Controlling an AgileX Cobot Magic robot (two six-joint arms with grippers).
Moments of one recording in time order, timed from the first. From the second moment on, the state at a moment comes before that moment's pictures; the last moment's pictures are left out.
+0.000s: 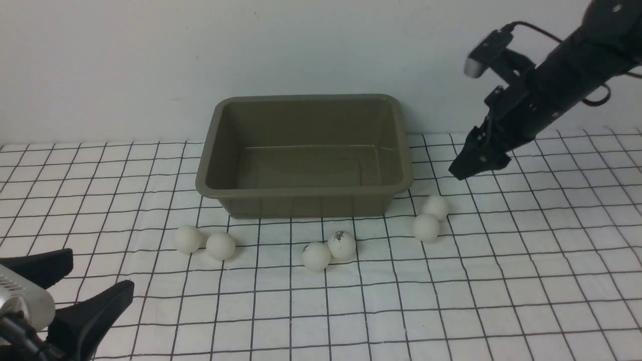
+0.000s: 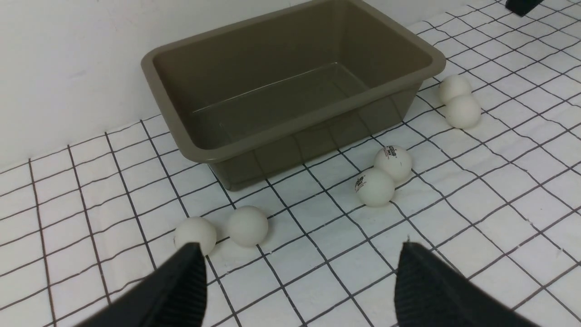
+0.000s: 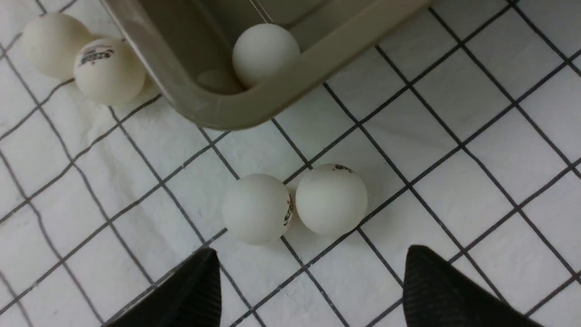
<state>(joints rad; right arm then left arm) 0.13 2.00 -1.70 0.45 1.16 -0.98 0.04 0.48 -0.43 -0.82 0.60 0.92</state>
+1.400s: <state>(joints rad) 0.15 2.23 -1.70 0.52 1.02 -0.93 0.04 0.48 -0.43 -0.82 0.65 0.93</state>
